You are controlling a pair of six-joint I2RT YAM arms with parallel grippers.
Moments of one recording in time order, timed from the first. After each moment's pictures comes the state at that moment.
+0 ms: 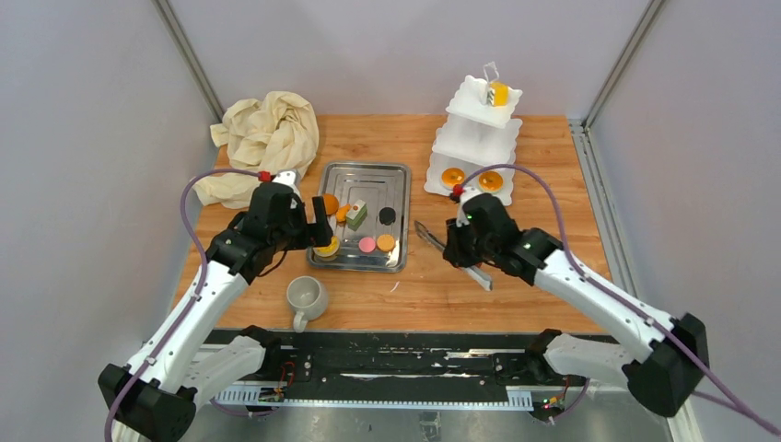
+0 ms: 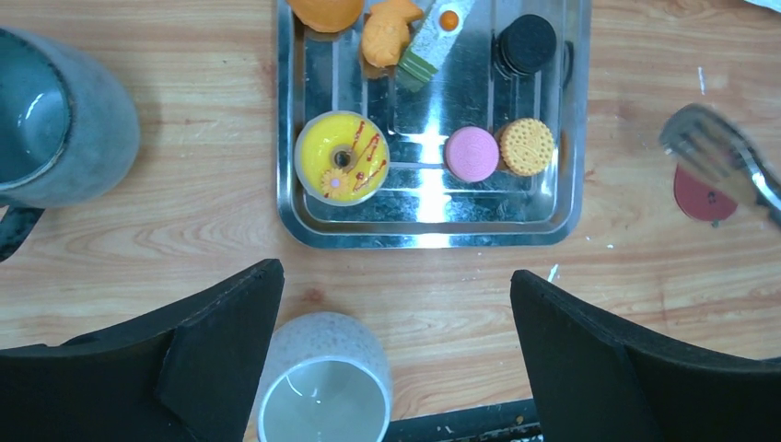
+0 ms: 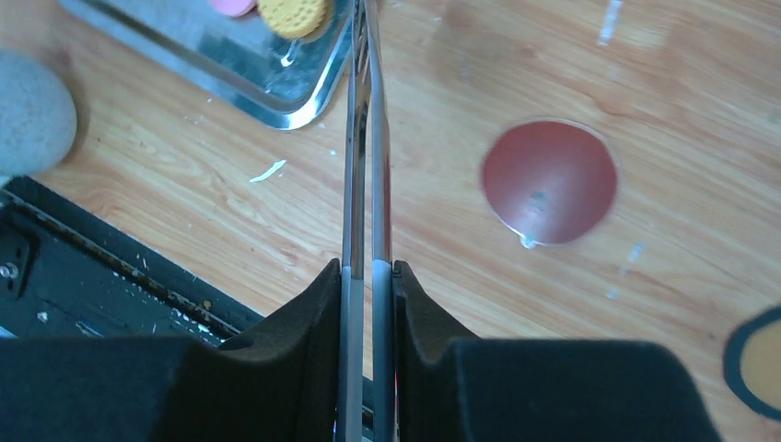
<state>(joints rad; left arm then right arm) -0.39 0.92 0.92 -0.71 -0.09 -0.41 0.66 1.03 0.86 -0.60 0.00 0.32</state>
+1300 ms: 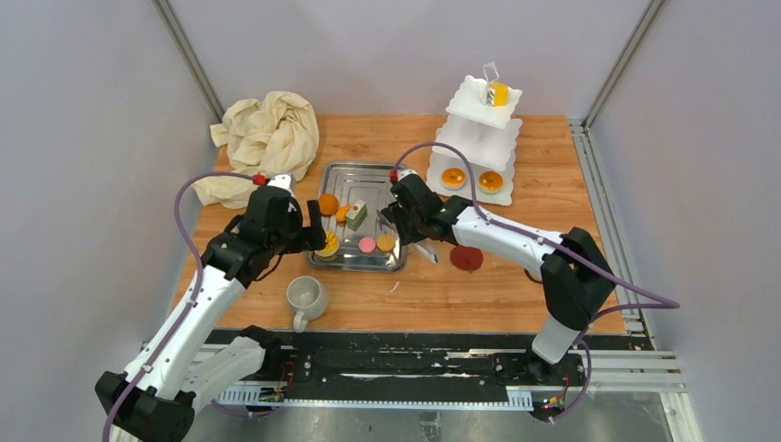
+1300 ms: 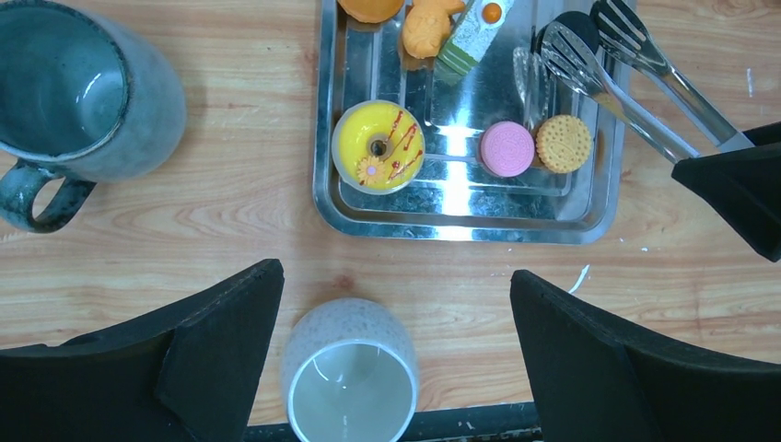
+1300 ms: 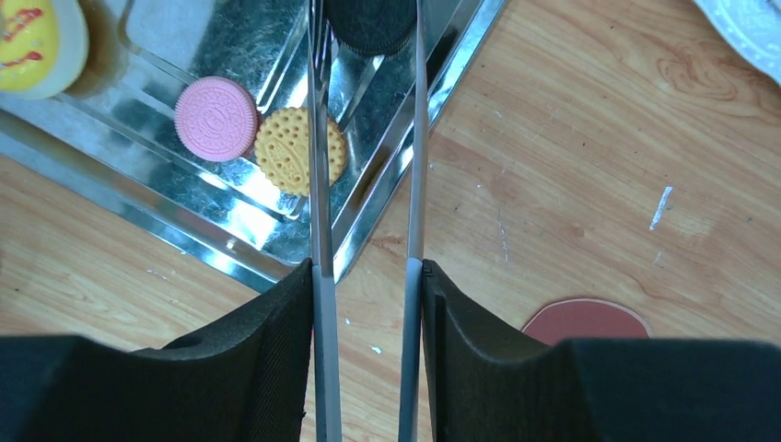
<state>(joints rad) -0.39 0.90 0.92 -0.76 -0.17 -0.41 0.83 1.70 1.25 -0.47 0.20 0.29</state>
